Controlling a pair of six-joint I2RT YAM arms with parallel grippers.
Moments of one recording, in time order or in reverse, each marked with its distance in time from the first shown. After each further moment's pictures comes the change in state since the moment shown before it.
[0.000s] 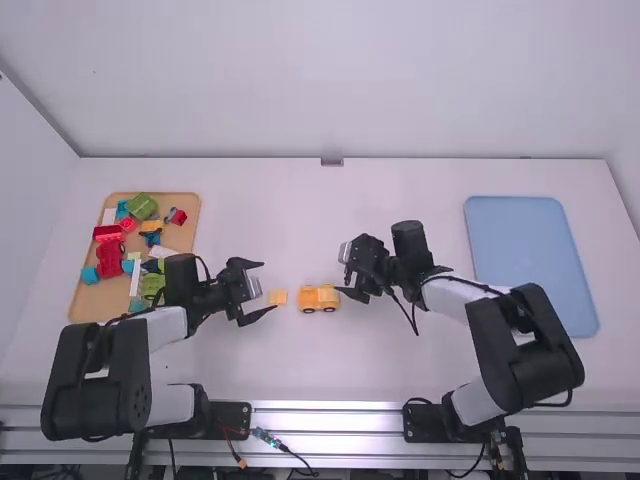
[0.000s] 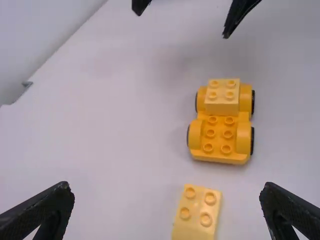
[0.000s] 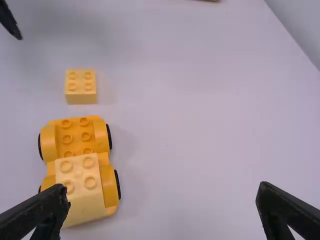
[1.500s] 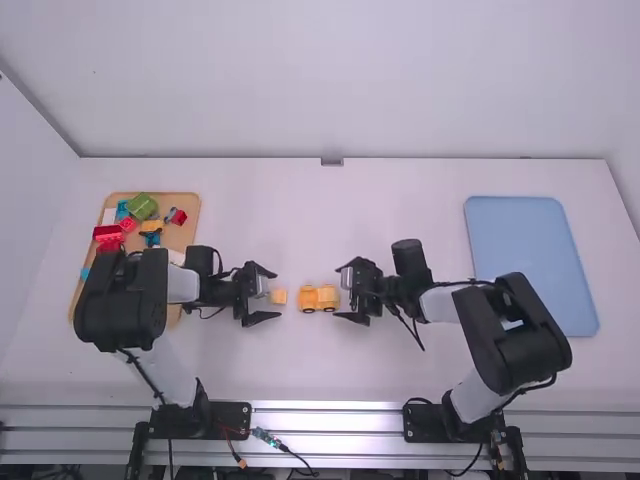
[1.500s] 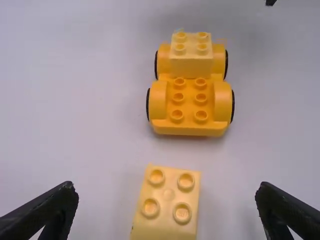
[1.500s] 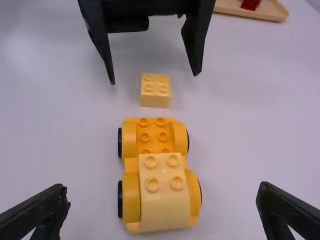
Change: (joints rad) left arm -0.029 0.408 0.257 -0.305 0.067 0.271; right arm 0.000 0.051 -0.121 0.122 -0.195 -0.074
